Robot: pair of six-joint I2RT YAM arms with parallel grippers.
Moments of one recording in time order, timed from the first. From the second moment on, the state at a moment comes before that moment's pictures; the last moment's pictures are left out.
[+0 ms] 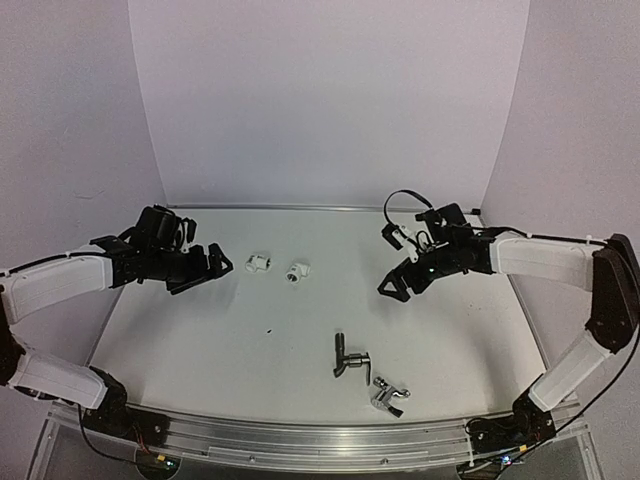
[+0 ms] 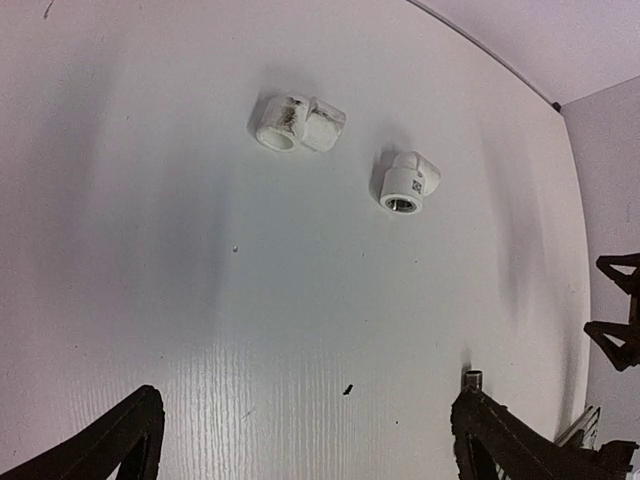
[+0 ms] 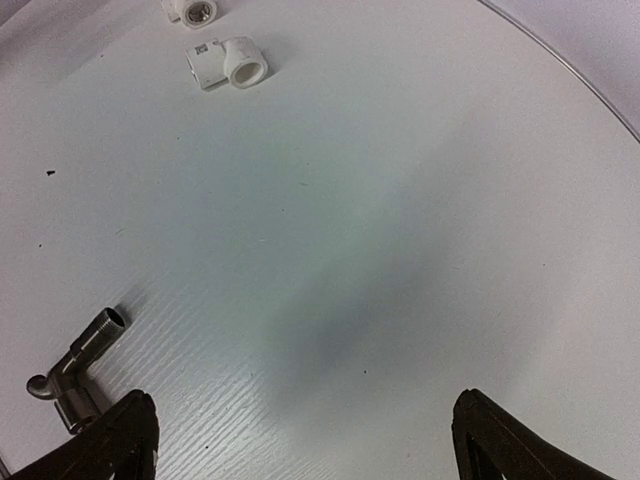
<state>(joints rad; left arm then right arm) -0.48 1.22 0.82 -0.35 0.12 -0.66 0.54 1.55 1.03 -0.33 -0.18 -0.21</state>
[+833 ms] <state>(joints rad) -0.49 1.21 0.85 -0.35 0.21 -0.65 0.67 2.14 1.57 -0.38 -0.30 -0.20</state>
